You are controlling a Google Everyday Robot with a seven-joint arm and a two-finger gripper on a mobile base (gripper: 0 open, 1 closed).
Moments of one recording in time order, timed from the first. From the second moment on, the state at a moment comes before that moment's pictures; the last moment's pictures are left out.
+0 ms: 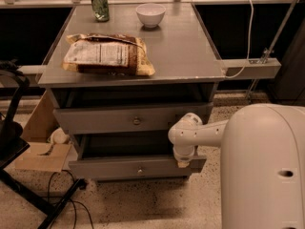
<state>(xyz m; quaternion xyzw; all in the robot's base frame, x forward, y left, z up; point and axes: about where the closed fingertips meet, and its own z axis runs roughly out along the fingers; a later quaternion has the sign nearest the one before) 0.581 -0.142 0.396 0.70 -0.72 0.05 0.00</state>
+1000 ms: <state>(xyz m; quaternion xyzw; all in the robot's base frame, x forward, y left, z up) 0.557 -0.152 0.397 0.69 -0.72 0.03 0.01</state>
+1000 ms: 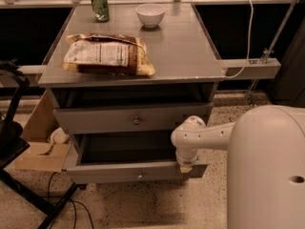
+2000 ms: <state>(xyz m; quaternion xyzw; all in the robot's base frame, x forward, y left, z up) 0.541 -0.156 0.403 0.68 -0.73 0.04 -0.01</state>
